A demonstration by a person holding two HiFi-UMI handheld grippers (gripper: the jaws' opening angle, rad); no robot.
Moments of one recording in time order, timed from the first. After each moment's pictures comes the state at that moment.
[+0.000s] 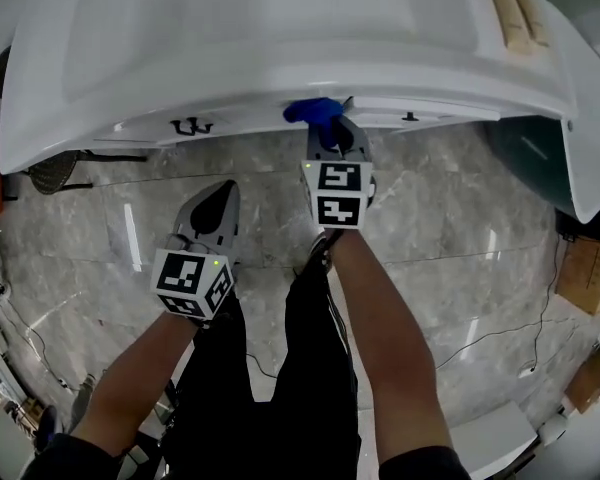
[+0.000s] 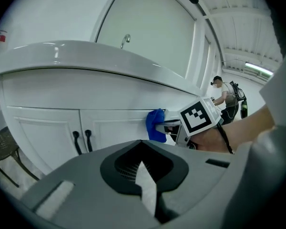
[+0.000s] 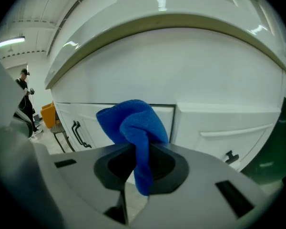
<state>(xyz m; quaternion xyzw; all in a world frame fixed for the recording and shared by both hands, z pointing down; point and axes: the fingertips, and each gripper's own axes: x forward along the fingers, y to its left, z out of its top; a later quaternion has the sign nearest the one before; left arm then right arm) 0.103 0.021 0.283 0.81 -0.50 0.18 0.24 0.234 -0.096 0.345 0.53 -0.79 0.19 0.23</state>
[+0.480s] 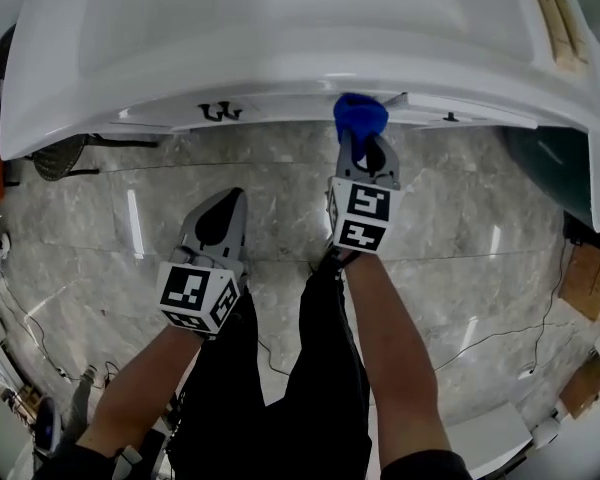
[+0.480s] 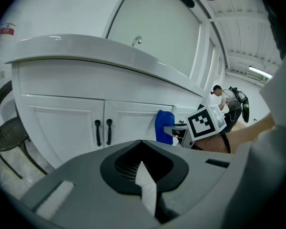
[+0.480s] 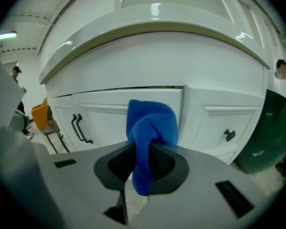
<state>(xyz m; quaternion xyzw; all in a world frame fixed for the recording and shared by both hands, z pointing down) 0.051 0.046 0.297 0.80 -0.51 0.17 0.26 0.225 -0.065 0.362 0.58 -0.76 0.19 0.22</state>
